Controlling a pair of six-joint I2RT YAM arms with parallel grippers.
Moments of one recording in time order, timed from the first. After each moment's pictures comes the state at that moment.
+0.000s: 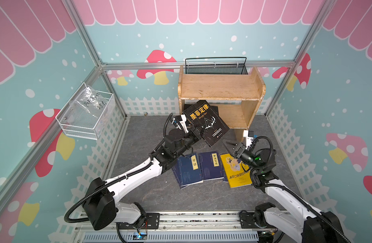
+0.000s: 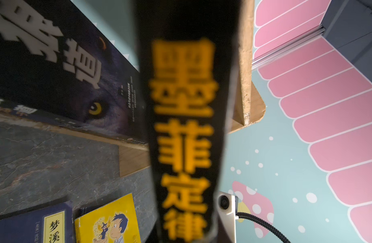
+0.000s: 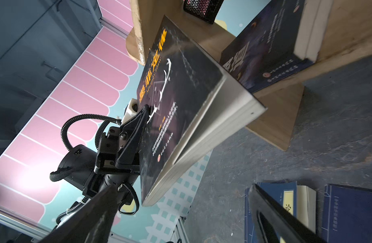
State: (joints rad) left arm -0.75 1.38 1.05 0.33 -0.03 -1.09; right arm 0.30 1.03 0.44 0.78 -0.63 1.18
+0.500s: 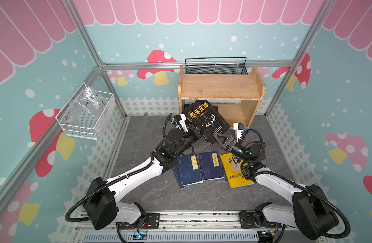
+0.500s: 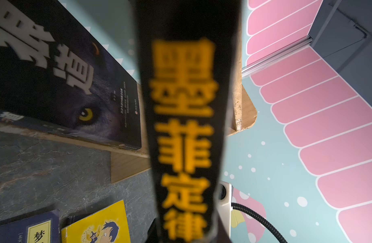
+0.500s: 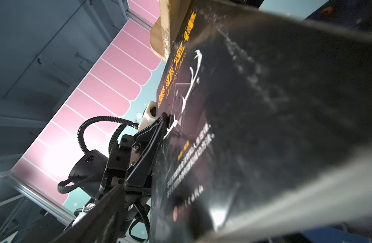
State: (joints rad) left arm -0.75 1.39 1.05 0.37 -0.04 -1.11; right arm 0.40 1.28 0.58 1.05 -0.60 1.24
